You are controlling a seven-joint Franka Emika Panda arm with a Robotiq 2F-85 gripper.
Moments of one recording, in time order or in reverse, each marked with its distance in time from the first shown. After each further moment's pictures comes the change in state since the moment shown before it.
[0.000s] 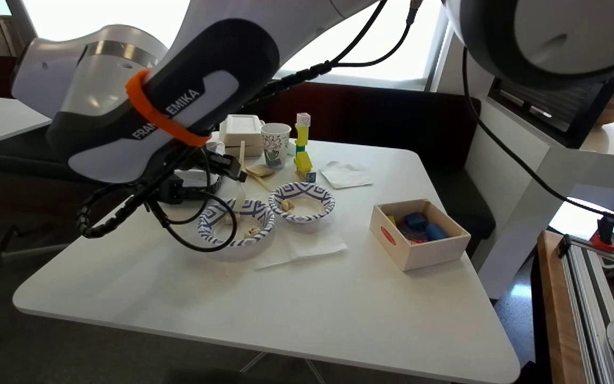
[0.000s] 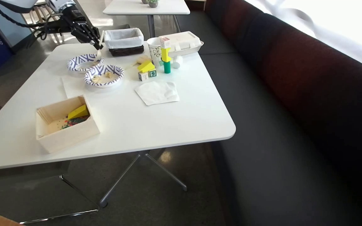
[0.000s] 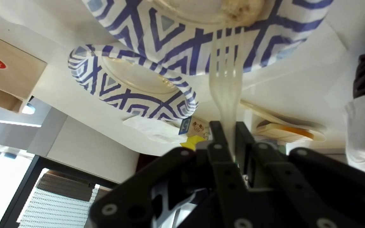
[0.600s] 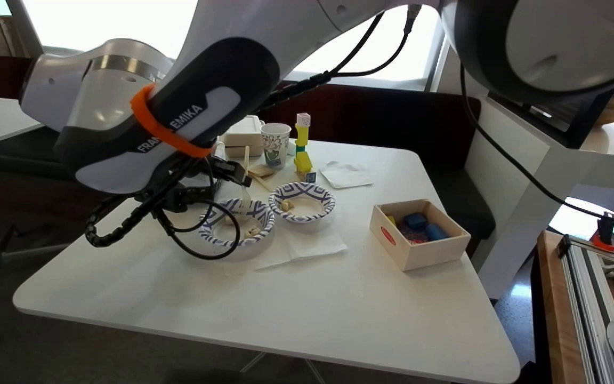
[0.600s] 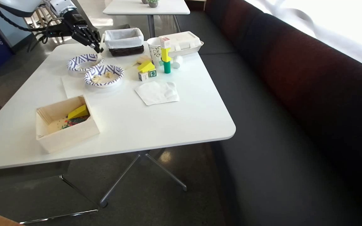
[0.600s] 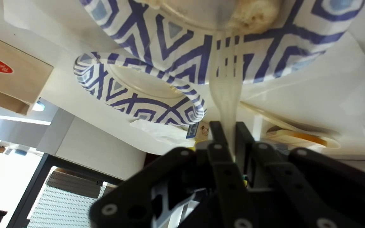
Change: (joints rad) arm 0.001 0.025 -0.003 0.011 0.000 -0.023 0.017
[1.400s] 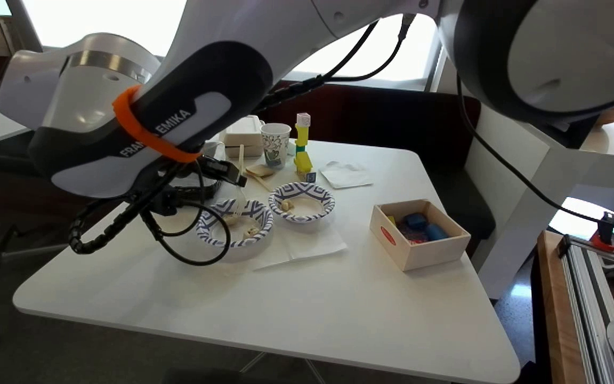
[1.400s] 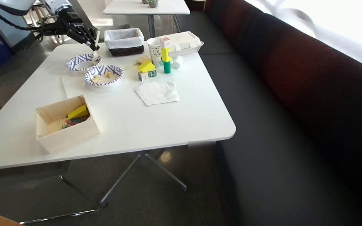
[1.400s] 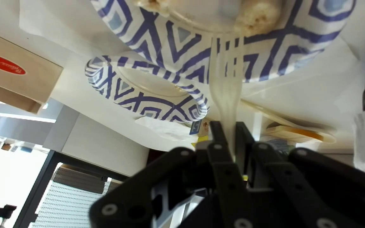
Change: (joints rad) arm 0.020 0.028 0.000 0.067 0.000 -0.059 0.007
